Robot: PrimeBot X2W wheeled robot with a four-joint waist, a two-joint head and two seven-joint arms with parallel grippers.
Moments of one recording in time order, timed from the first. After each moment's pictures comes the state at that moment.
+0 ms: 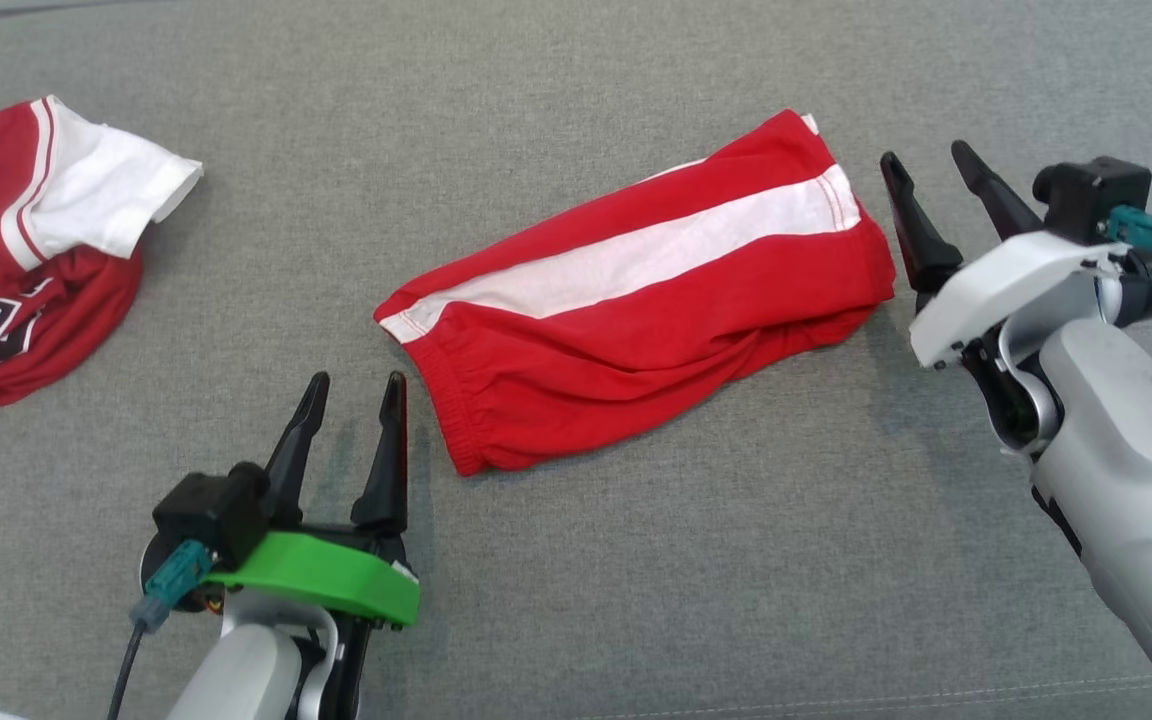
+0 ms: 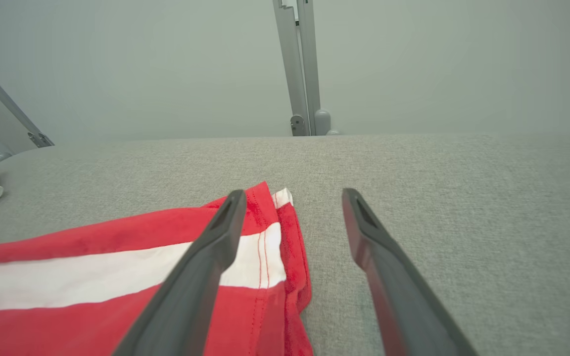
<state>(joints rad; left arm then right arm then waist) -0.25 0.23 -0.43 0.18 -0.63 0.05 -0.25 -0.80 -0.33 0.48 0.74 0.67 0.13 -0.24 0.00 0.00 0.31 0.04</state>
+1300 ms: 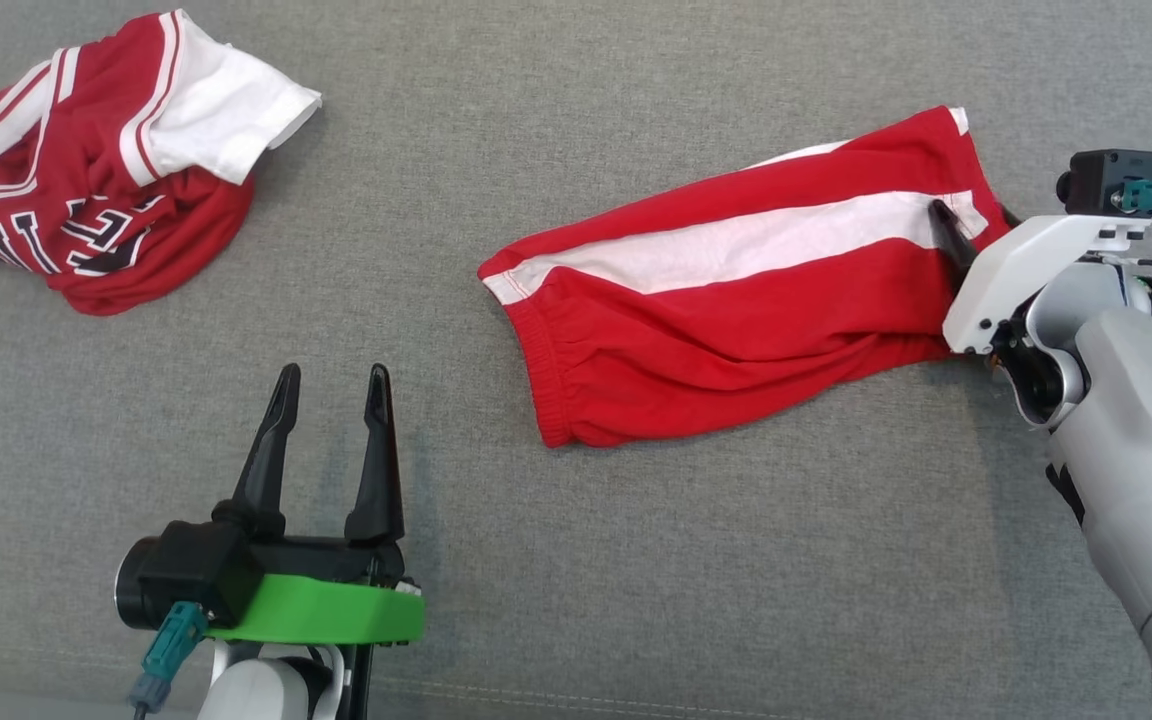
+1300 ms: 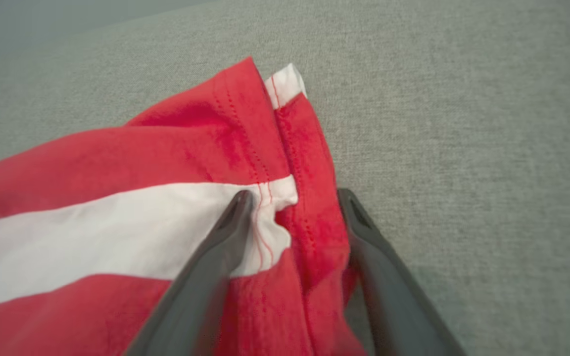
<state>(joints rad) -0.09 0.05 -0.20 -0.01 -0.30 -0.03 -0.26 -0.83 -0.27 0.26 0.95 0.56 0.13 0.06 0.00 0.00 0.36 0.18</state>
